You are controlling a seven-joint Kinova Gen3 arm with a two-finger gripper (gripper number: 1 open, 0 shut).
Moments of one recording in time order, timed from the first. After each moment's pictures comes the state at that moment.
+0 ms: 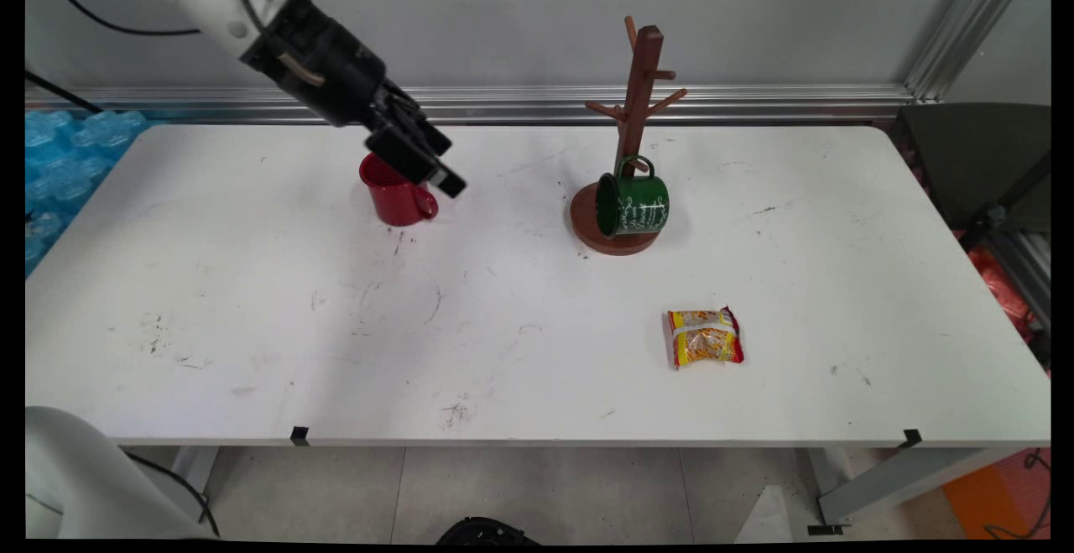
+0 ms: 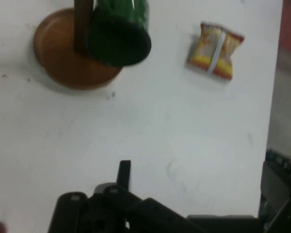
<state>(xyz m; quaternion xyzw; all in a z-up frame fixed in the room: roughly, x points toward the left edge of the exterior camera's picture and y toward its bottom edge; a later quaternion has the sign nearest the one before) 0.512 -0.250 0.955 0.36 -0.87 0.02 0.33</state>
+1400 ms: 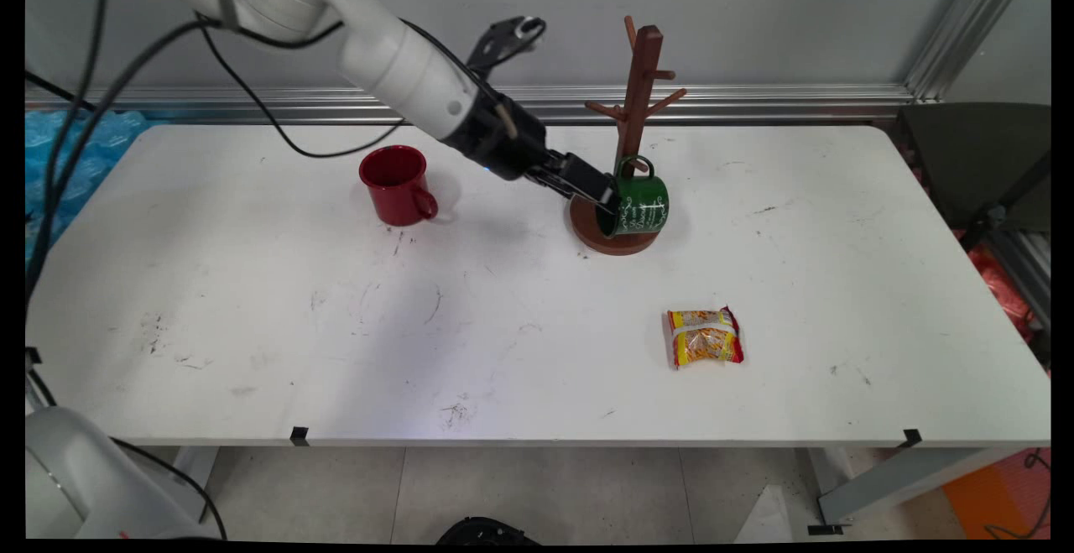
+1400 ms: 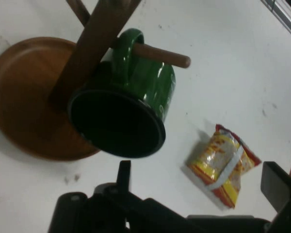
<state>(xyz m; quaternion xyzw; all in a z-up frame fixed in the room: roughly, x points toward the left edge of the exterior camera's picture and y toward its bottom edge) 0.401 -0.328 0.848 0.51 -0.76 -0.04 0.39</state>
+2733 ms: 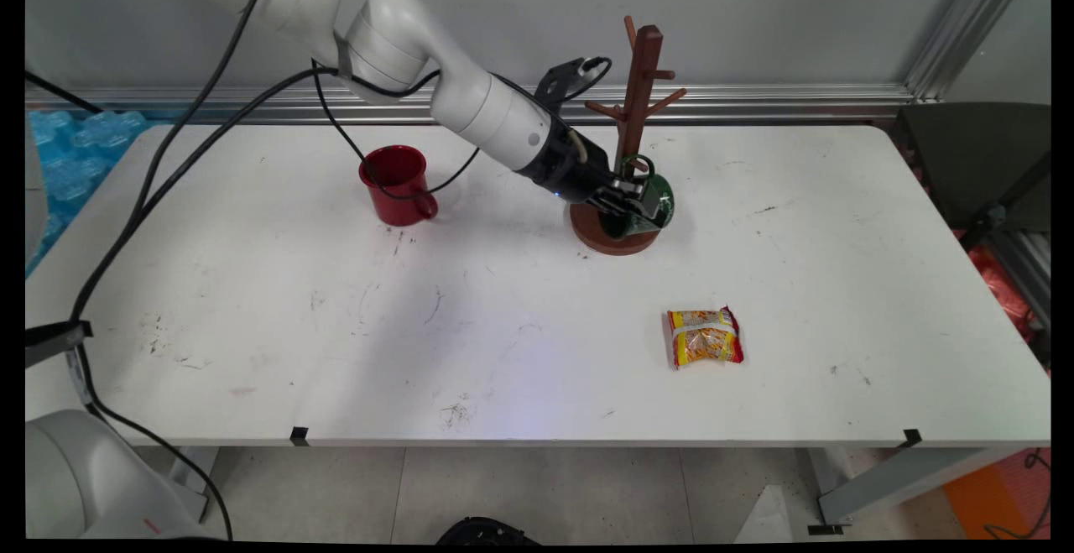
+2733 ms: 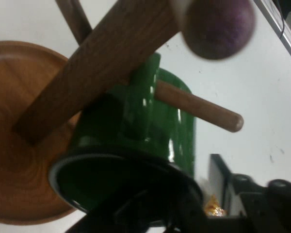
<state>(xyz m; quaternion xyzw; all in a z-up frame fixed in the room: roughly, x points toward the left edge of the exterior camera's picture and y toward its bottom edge) 0.348 -0.375 0.787 0.55 -0.72 -0.08 0.41</state>
